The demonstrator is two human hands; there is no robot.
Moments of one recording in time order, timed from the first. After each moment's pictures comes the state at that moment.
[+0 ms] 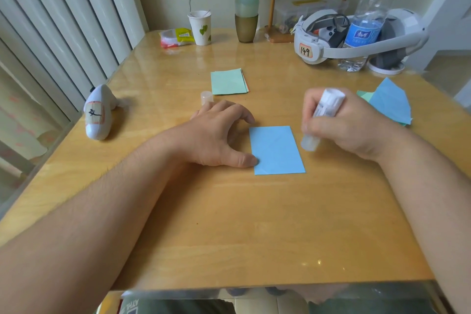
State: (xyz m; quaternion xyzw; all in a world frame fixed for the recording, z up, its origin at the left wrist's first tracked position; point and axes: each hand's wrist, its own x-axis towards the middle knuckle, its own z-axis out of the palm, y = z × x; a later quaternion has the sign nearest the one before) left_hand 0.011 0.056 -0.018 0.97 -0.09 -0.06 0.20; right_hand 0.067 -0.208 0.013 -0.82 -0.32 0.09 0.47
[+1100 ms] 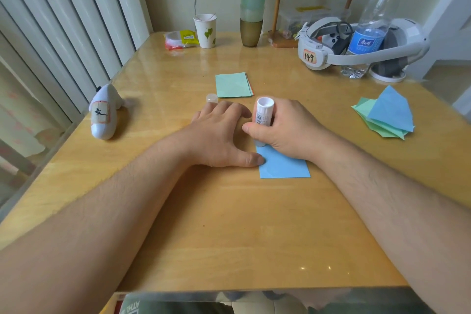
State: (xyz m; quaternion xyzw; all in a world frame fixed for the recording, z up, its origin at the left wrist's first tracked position) left_hand 0.011 0.052 -0.020 0.98 -0.05 -0.01 0.17; right_hand 0.073 -0.127 -0.013 -0.88 -0.31 0.03 0.36
